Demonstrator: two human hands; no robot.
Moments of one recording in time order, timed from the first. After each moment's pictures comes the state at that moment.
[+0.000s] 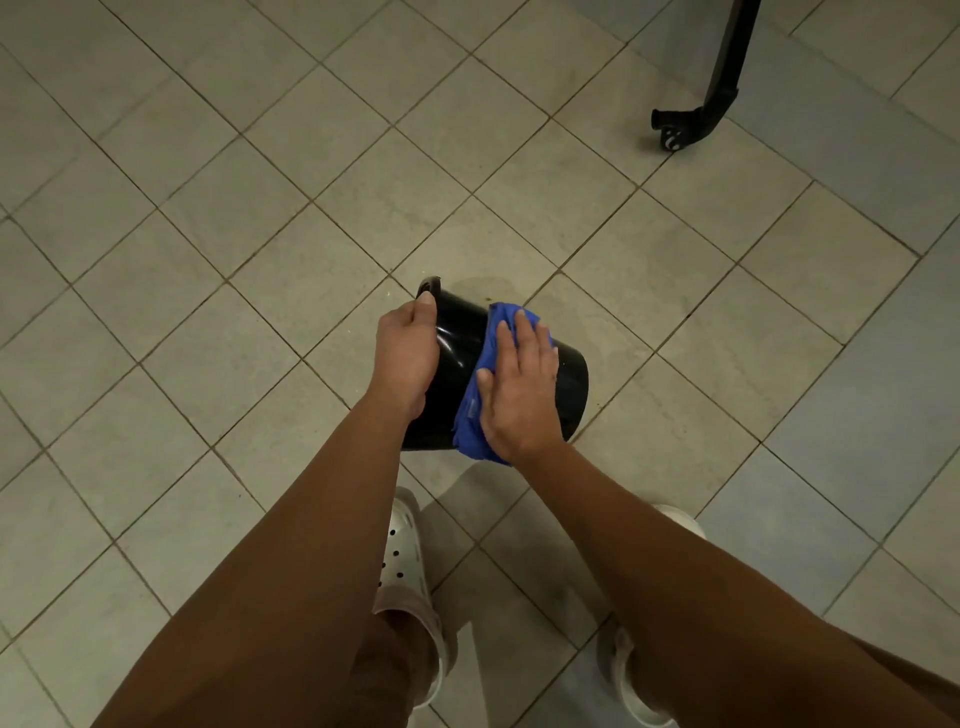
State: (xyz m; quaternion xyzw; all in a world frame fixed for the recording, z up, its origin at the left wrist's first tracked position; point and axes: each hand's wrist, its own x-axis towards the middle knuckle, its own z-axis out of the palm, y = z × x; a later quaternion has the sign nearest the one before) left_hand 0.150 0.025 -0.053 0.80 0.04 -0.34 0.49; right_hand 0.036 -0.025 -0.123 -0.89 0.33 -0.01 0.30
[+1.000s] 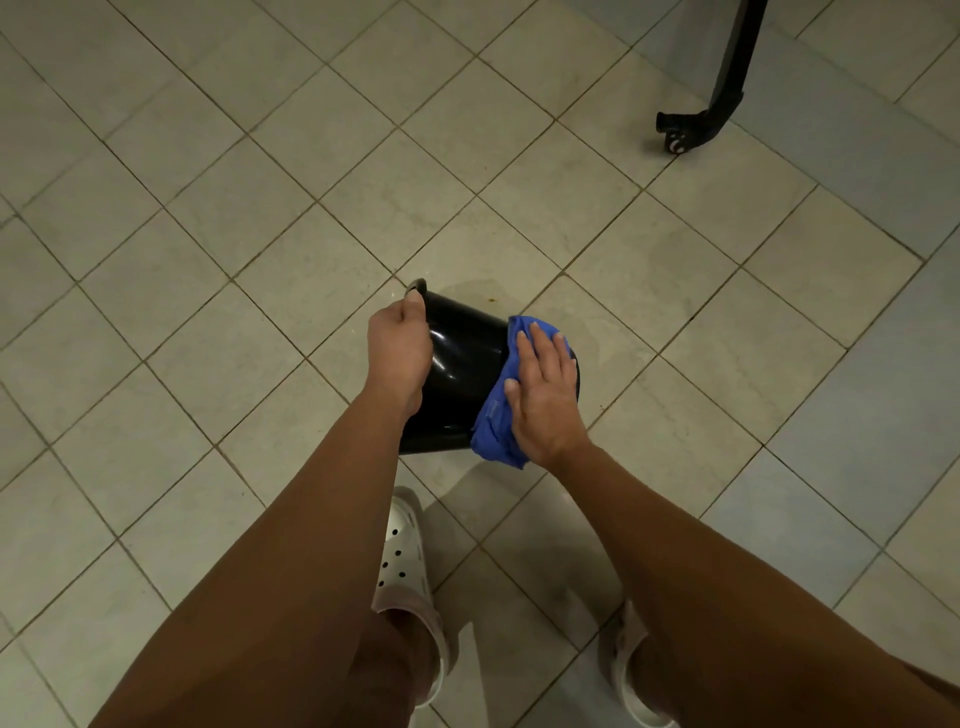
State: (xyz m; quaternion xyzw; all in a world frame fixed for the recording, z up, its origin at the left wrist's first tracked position) left_hand 0.153 0.027 -0.045 0.81 0.07 -0.32 0.48; right_hand 0.014 -0.043 -0.141 -0.90 0.30 0.02 0.32
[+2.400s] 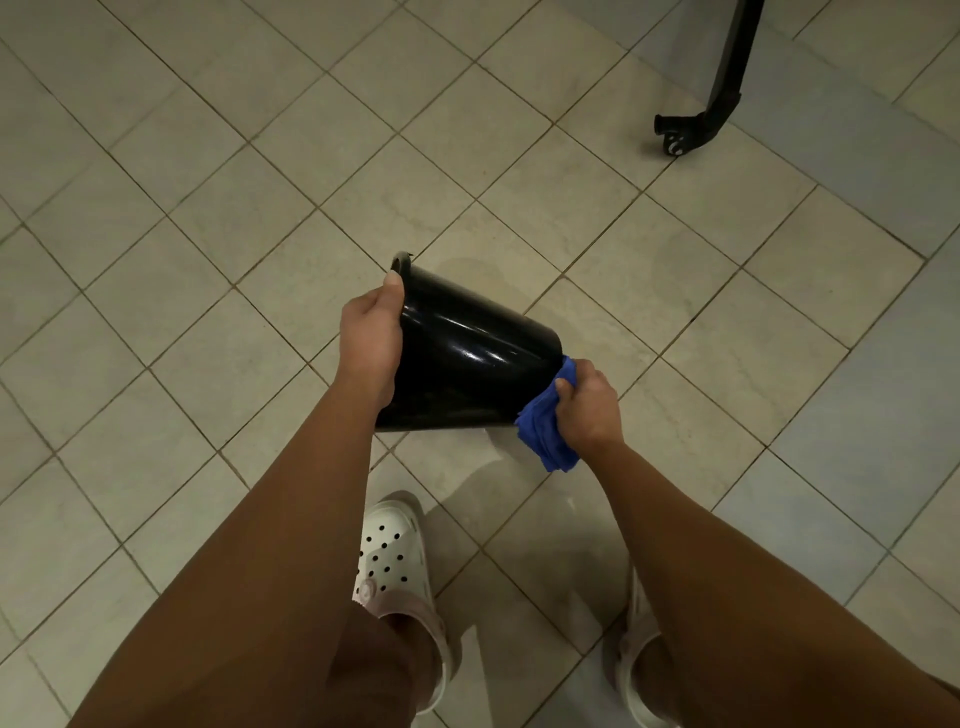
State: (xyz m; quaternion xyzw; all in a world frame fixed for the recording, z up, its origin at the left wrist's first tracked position) left_hand 0.171 0.037 -0.032 0.80 0.05 -0.31 0.51; right_hand -0.003 -0.075 -0.145 -0.73 0.50 0.02 0.46
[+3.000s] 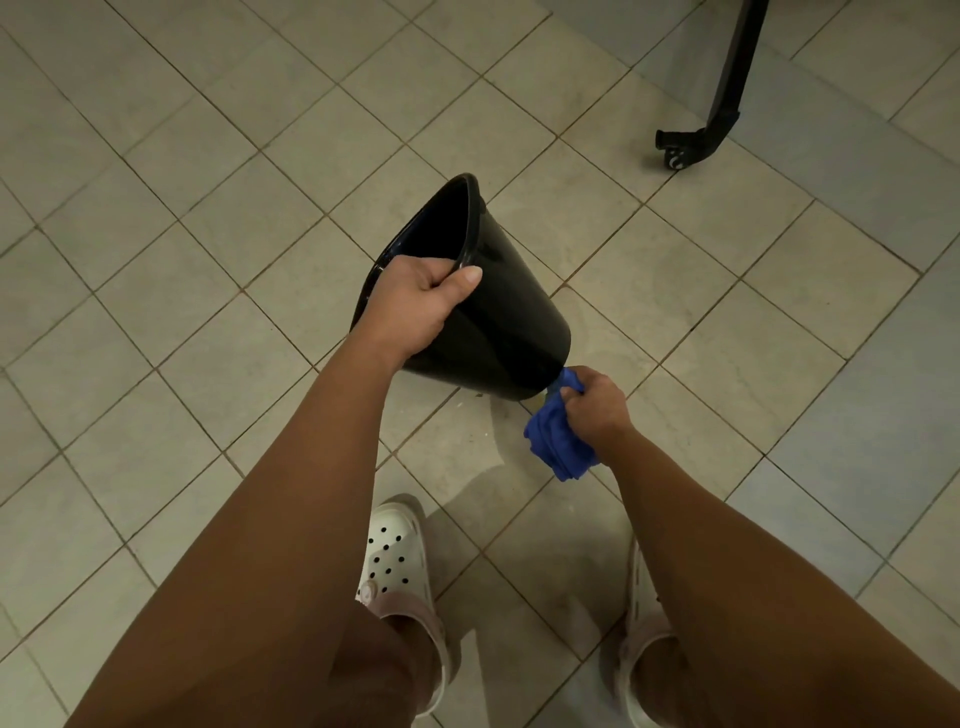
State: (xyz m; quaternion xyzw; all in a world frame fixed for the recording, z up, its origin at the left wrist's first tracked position) left_hand 0.184 0.020 -0.005 0.81 -0.22 -0.35 0.42; right_hand 0.001 -0.091 -0.130 -0.69 0.51 0.11 0.50
